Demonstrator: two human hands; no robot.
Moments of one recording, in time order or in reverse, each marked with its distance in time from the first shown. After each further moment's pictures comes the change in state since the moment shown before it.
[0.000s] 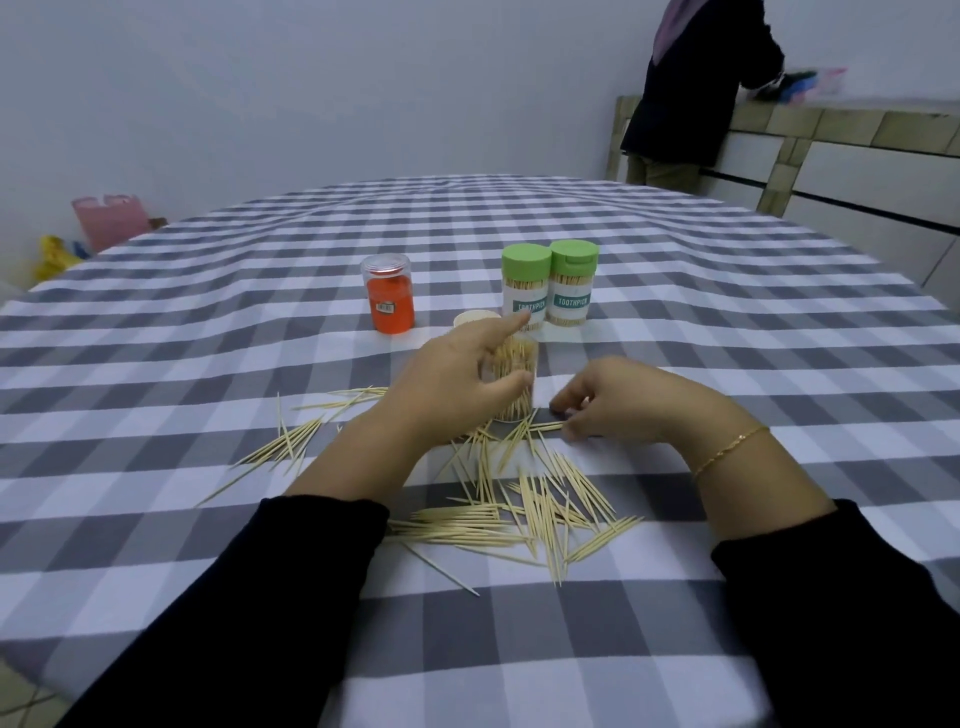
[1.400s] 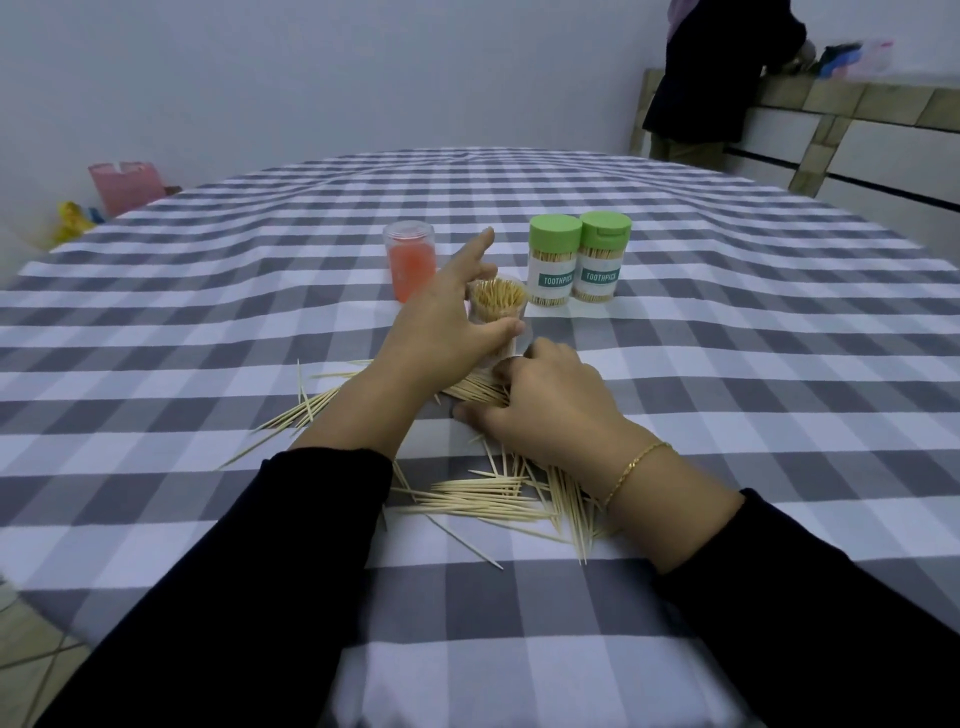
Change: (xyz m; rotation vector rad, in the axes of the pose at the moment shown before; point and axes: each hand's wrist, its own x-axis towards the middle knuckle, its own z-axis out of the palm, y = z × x) left_hand 0.005 -0.015 -0.016 -0.154 0.195 -0.110; right_hand 0.013 -0.055 0.063 -0.251 0.348 -0.146
